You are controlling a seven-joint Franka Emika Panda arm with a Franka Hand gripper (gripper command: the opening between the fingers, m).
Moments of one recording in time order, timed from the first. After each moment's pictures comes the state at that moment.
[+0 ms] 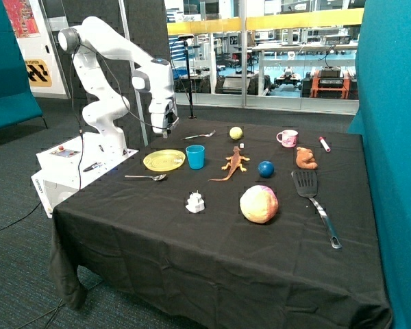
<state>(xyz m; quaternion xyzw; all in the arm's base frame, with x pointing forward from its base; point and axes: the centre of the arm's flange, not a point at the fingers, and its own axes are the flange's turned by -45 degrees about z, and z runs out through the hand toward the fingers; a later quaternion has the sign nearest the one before) 0.409 -0.074 0.400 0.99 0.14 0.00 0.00</state>
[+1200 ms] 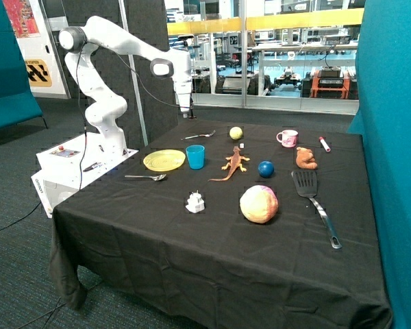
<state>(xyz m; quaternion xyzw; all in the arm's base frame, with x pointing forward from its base) 0.385 0.117 0.424 0.96 0.30 0.00 0.00</state>
